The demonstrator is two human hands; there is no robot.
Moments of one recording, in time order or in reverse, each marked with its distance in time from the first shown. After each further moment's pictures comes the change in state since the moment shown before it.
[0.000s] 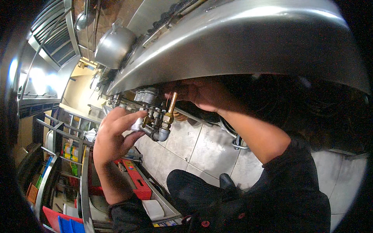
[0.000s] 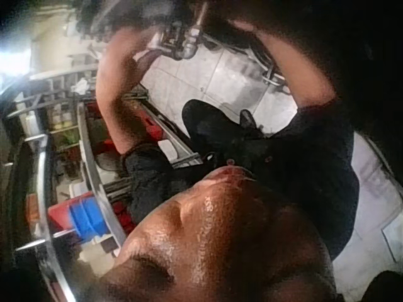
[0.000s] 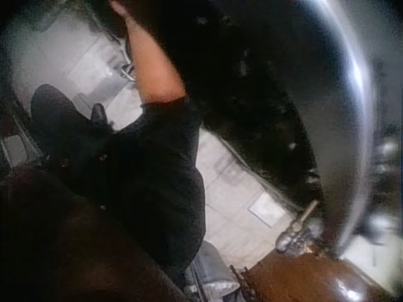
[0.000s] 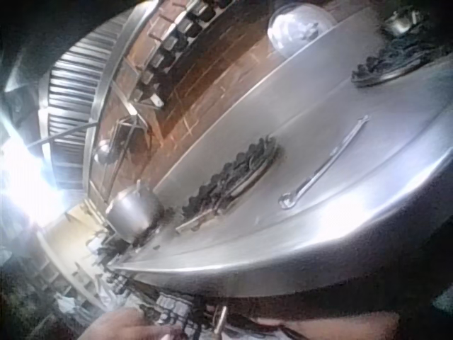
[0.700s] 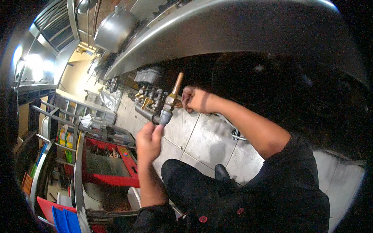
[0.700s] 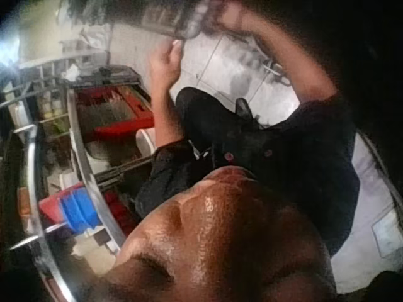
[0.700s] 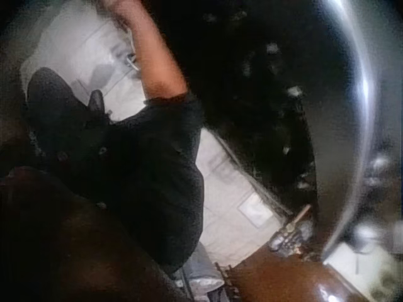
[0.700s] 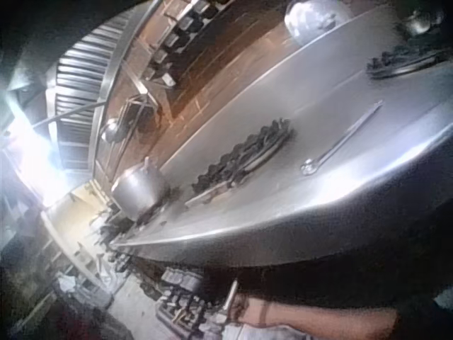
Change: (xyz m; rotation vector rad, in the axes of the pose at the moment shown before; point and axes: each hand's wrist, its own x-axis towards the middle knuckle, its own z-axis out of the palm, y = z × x) left_hand -0.073 0.007 0.146 -0.361 0.262 -0.689; right_hand -0.025 0.046 -0.006 -1.194 0.136 0.447
